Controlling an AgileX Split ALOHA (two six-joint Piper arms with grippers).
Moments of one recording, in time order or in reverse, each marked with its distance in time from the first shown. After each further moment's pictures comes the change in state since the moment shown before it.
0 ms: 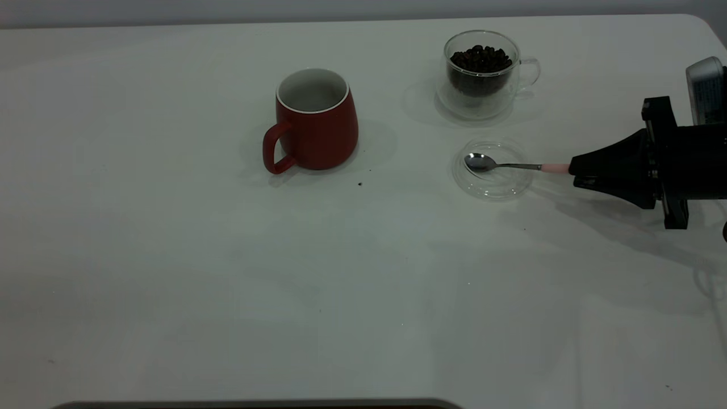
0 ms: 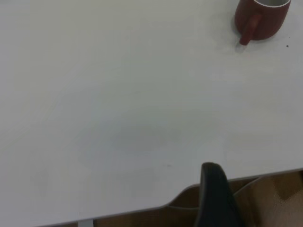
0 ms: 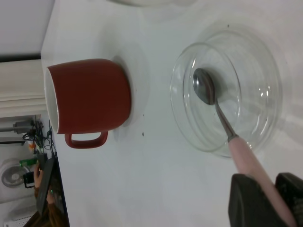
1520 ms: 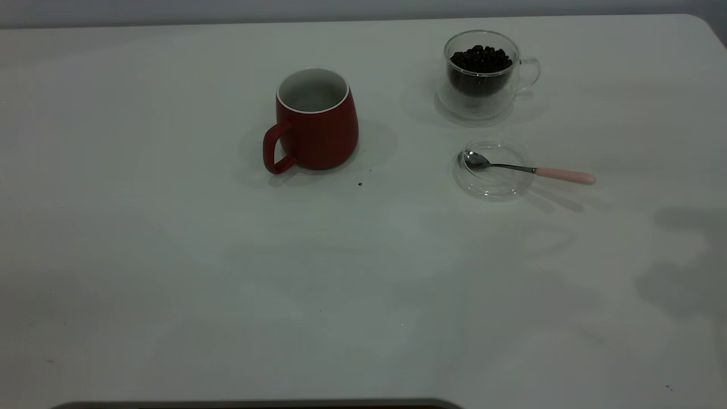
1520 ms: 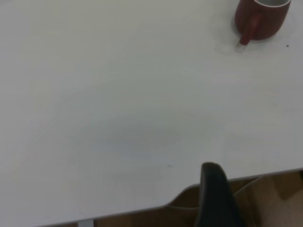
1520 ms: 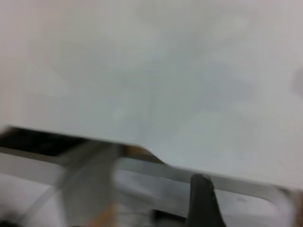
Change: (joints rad) left arm 0.000 0.000 0.000 0.000 0.000 0.001; right arm 0.037 -1.011 0.108 -1.214 -0.073 1.113
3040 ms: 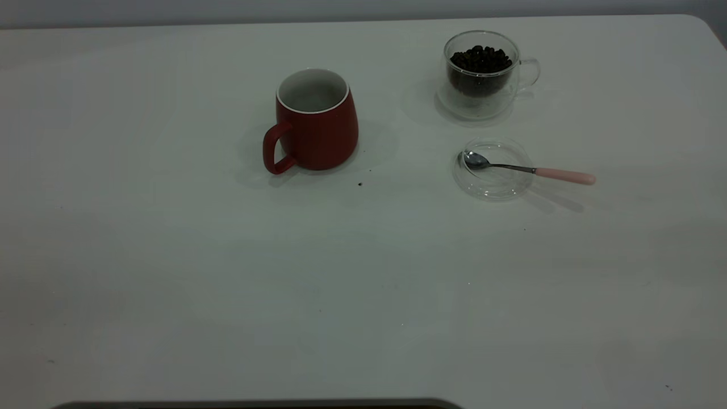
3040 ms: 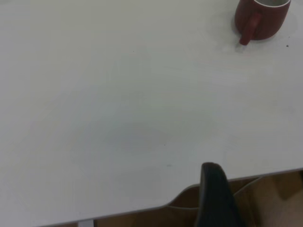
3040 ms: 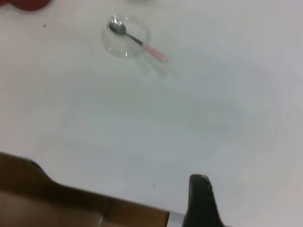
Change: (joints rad) left arm 0.000 0.000 0.000 0.000 0.000 0.000; right arm 0.297 -1.313 0.306 -0.487 0.136 0.321
